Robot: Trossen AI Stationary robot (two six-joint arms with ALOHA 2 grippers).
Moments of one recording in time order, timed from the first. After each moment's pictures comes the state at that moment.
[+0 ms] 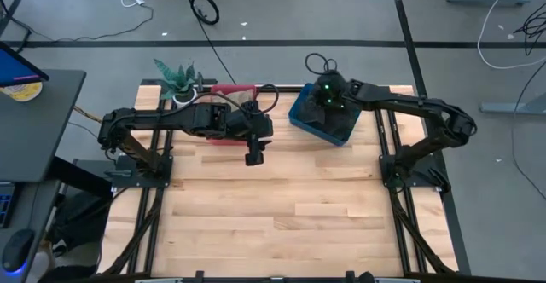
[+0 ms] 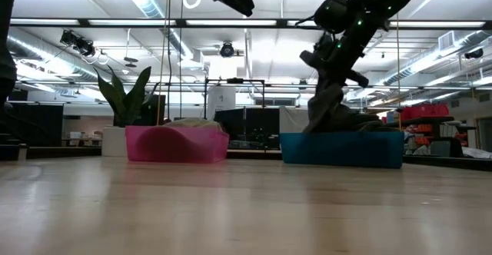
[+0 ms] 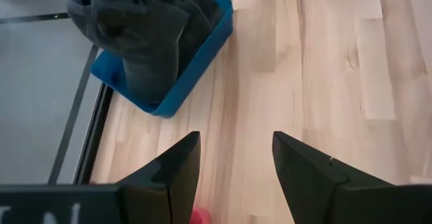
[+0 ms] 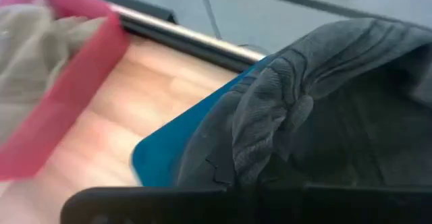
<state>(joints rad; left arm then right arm) 0.00 1.61 1.64 -0.84 -0.26 0.08 -0.55 1.45 1.05 -0.43 0.23 0.48</state>
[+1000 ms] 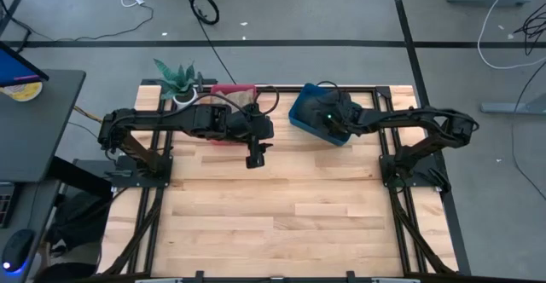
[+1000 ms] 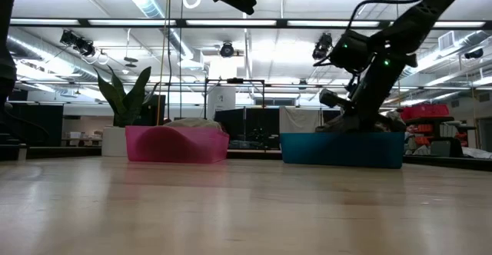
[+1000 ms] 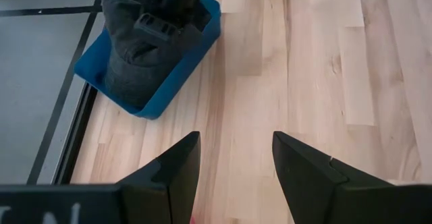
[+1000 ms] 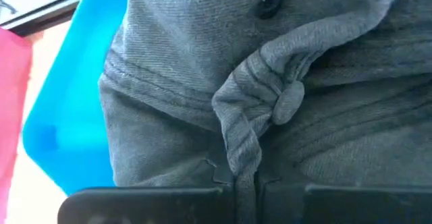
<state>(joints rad) -0.01 1.61 1.64 -0.83 -0.23 0.03 -0.46 1.46 0.65 -0.20 0.31 1.14</state>
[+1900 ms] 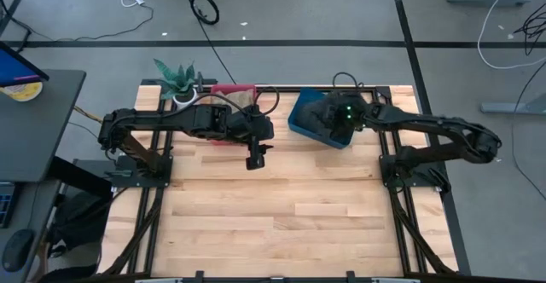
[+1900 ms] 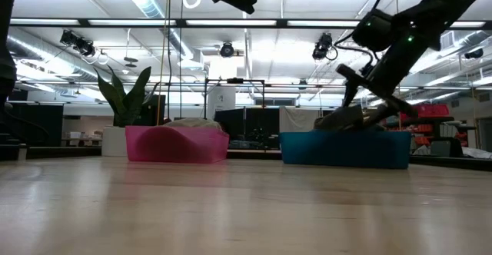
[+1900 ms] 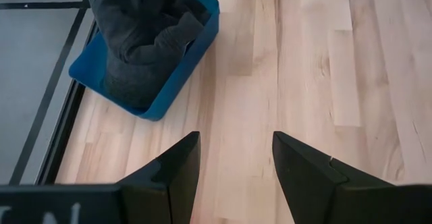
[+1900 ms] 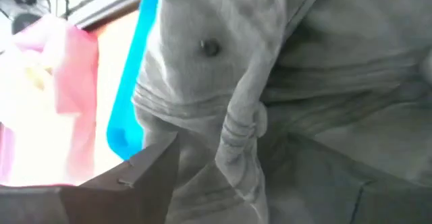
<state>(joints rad) -0.01 1.61 1.64 -0.83 -0.20 0.00 -0.56 1.17 0.61 -0.29 0.09 1.11</state>
